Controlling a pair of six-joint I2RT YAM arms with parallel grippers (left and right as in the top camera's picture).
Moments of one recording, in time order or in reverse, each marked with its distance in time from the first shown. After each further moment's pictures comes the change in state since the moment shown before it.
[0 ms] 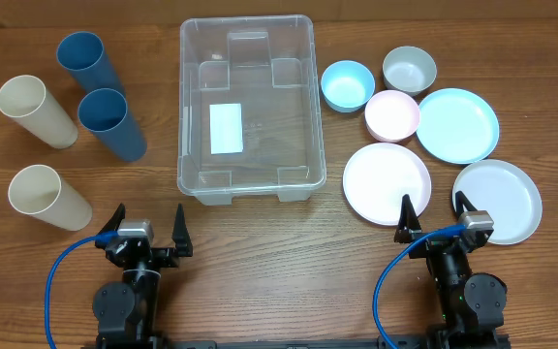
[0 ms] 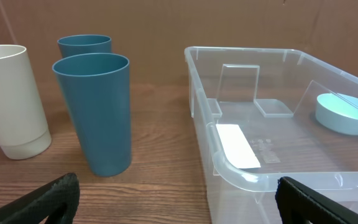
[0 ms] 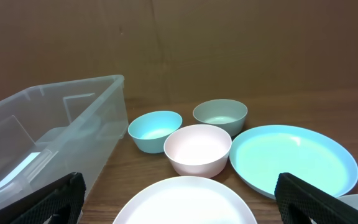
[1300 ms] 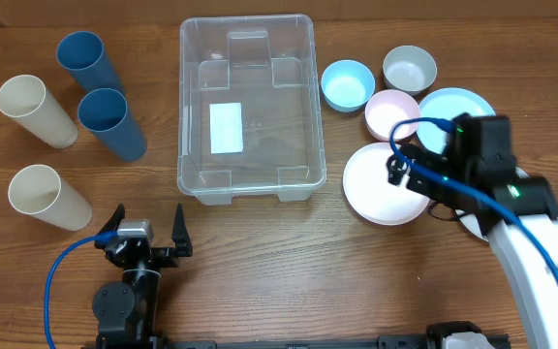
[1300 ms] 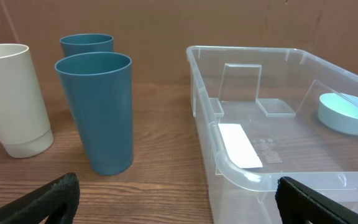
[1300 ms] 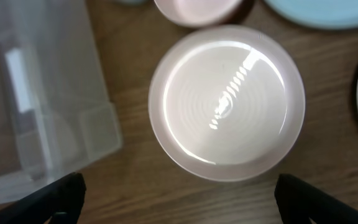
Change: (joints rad) left arm 0.000 0.000 0.000 -0.002 -0.007 0.000; right arm 0.000 1.238 1.075 -0.918 -0.166 0.281
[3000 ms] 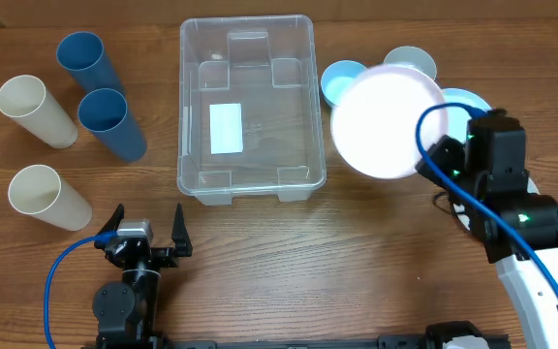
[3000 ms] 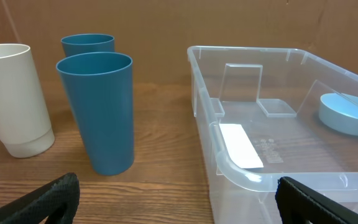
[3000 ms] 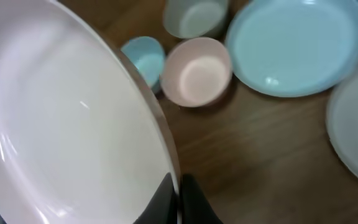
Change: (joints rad) left arm 0.000 0.000 0.000 0.000 -0.003 0.000; right arm 0.058 -0.155 -0.005 0.193 0.208 0.224
